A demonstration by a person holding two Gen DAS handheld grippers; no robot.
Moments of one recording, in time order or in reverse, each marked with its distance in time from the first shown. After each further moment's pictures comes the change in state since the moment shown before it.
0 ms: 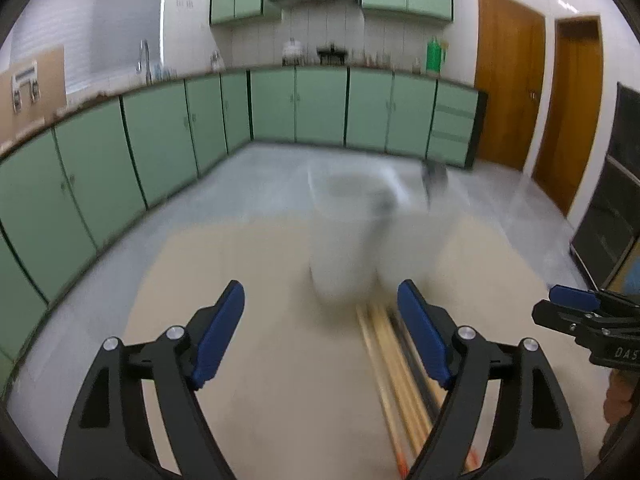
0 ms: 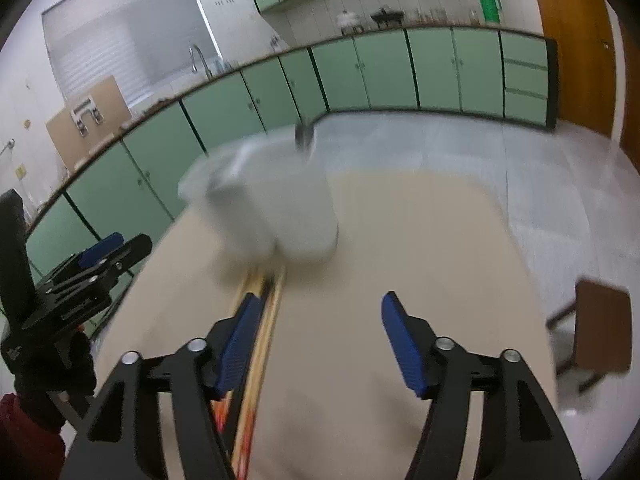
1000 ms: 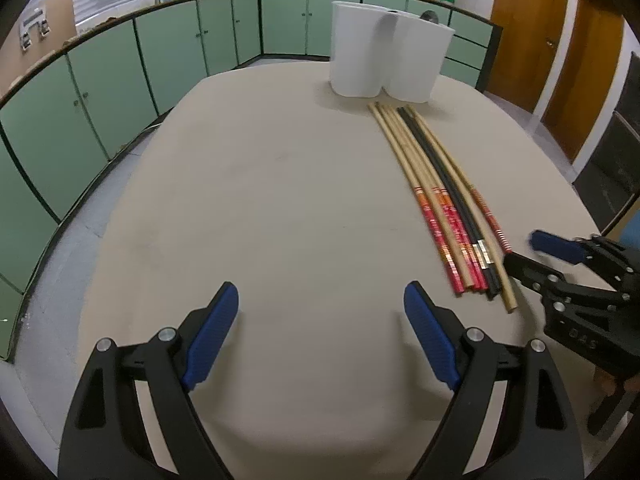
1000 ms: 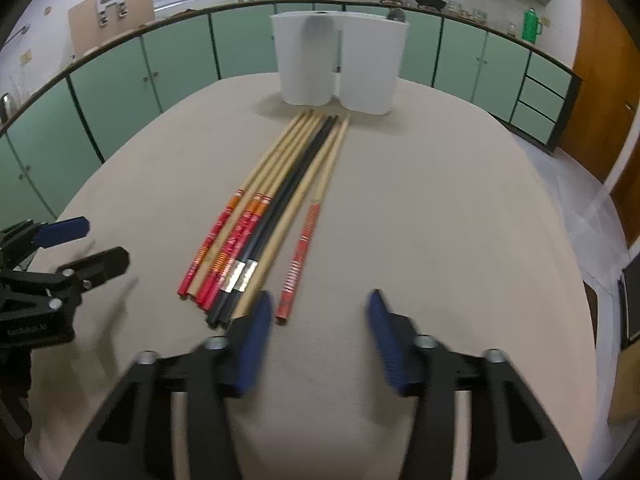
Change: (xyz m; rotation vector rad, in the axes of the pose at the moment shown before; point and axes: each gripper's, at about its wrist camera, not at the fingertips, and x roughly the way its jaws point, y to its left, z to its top) left arm -0.057 0.018 -0.129 -0.030 0.254 0.025; right arm 0.003 0.076 -0.118 -0.253 0.133 -0.130
